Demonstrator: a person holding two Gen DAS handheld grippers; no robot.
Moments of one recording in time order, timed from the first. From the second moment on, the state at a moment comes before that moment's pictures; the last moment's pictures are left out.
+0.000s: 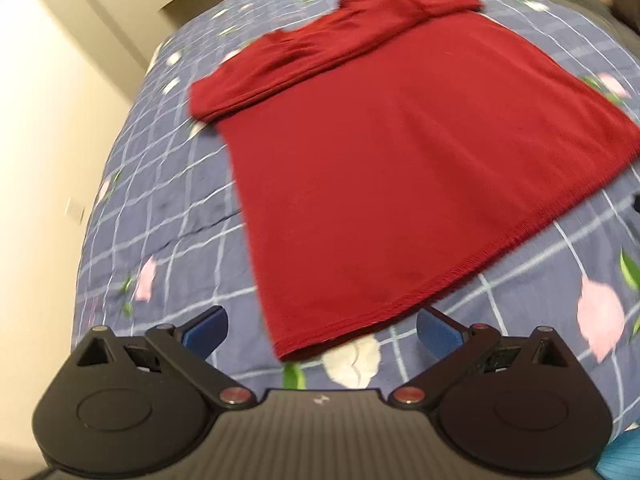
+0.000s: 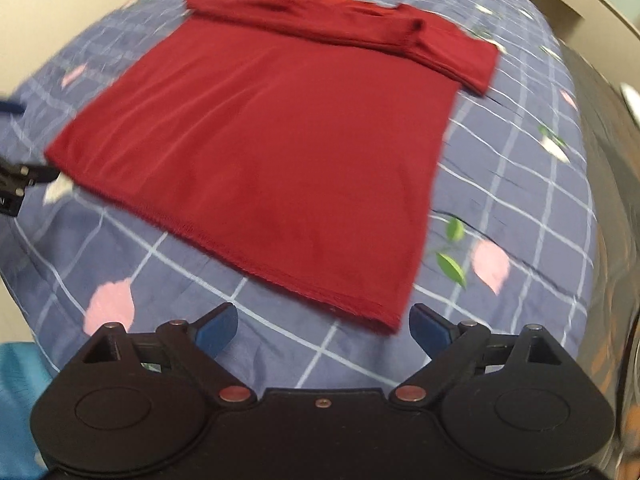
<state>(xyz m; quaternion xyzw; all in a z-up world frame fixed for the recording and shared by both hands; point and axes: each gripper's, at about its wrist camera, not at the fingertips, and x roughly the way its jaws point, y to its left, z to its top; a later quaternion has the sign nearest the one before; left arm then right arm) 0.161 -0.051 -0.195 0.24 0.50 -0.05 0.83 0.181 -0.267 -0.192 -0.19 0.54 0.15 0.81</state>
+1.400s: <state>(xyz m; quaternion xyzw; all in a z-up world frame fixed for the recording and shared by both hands) 0.168 -0.062 -0.222 0.37 0.46 -0.11 0.80 0.182 -0.245 -0.162 -0.31 0.46 0.25 0.79</state>
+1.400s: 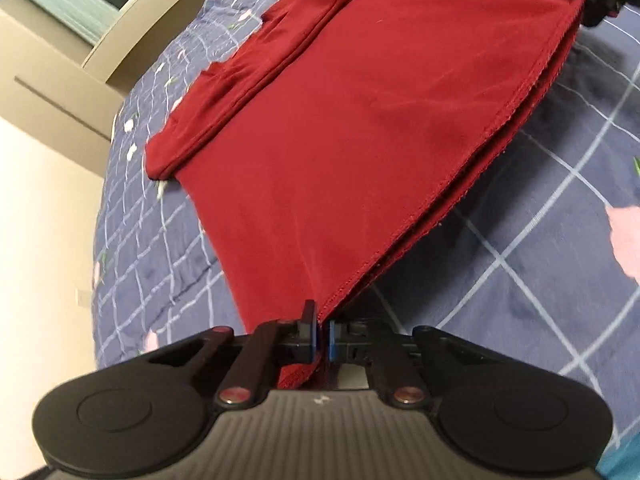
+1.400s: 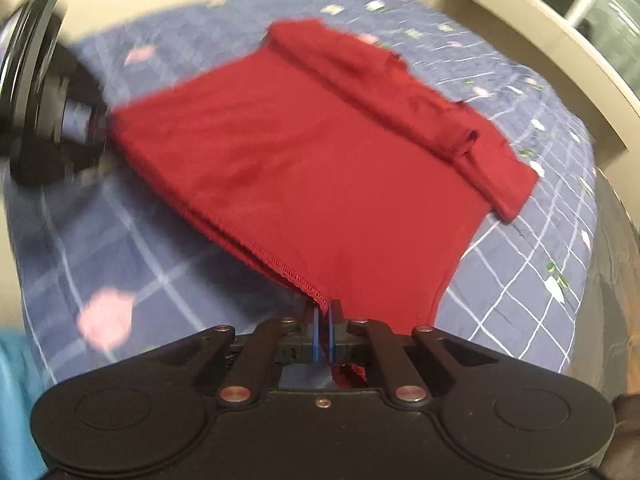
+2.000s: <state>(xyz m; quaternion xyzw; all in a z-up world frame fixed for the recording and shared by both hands) 0.087 -0.062 -0.159 0.33 0.48 -0.17 0.79 0.114 -0.252 -0.132 -0.37 0.48 0.32 0.73</state>
